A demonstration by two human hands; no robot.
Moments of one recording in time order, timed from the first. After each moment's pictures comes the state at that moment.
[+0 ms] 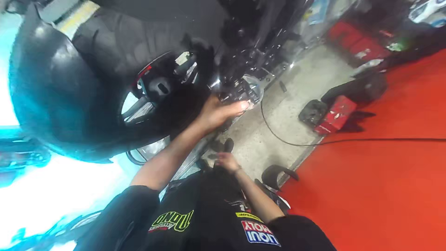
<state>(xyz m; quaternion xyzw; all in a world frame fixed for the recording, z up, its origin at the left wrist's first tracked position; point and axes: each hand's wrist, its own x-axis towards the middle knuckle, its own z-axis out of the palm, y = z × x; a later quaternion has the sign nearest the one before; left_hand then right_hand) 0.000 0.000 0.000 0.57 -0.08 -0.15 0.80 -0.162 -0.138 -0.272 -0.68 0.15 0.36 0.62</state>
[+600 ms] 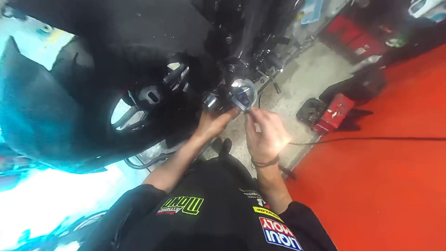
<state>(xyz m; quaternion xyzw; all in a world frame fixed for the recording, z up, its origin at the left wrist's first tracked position) 0.001 -0.036 -0.012 0.70 -0.02 -0.07 0.71 -0.045 -0.198 -0.003 -0.85 -0.10 -0.38 0.35</state>
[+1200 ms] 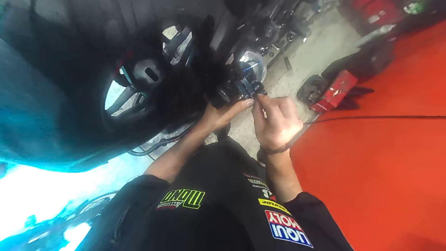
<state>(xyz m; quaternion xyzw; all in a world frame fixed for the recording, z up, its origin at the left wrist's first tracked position) -0.007 -0.001 -0.038 0.68 -0.11 -0.09 0.72 -0.048 -0.174 -0.019 -0.90 -0.12 -0.34 0.24</state>
